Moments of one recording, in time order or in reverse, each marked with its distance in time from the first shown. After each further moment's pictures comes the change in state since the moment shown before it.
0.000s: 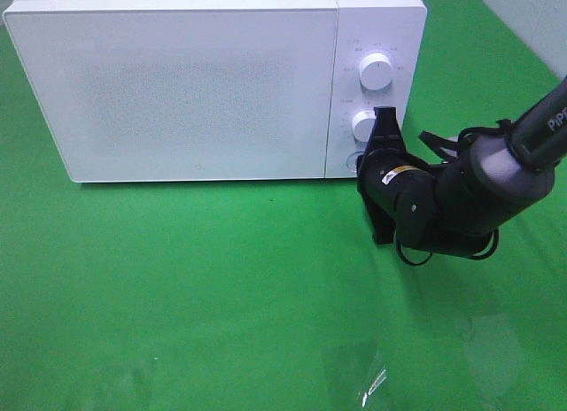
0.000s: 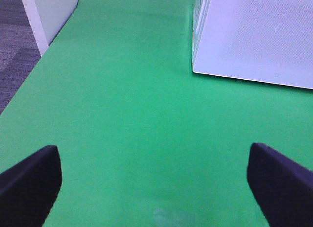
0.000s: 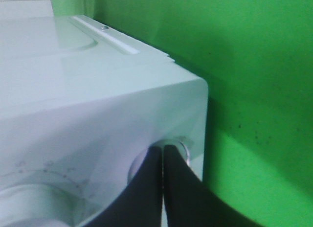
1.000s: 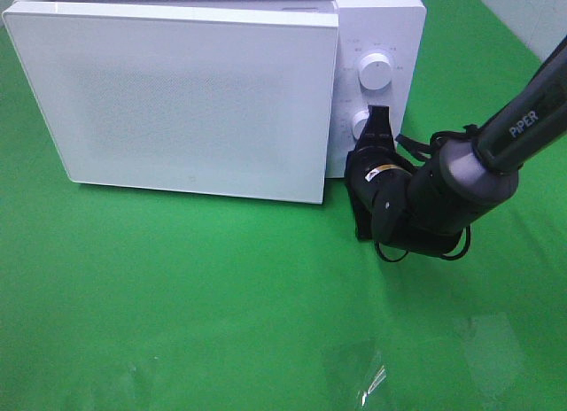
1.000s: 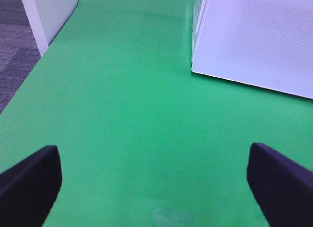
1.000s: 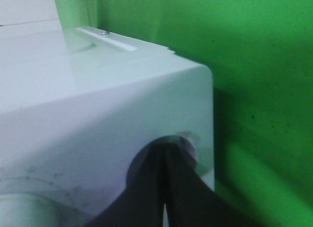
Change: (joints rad) left arm 0.000 0.000 0.000 0.000 0.000 0.000; right arm 0.028 0.063 -0.094 0.099 -0.029 0.032
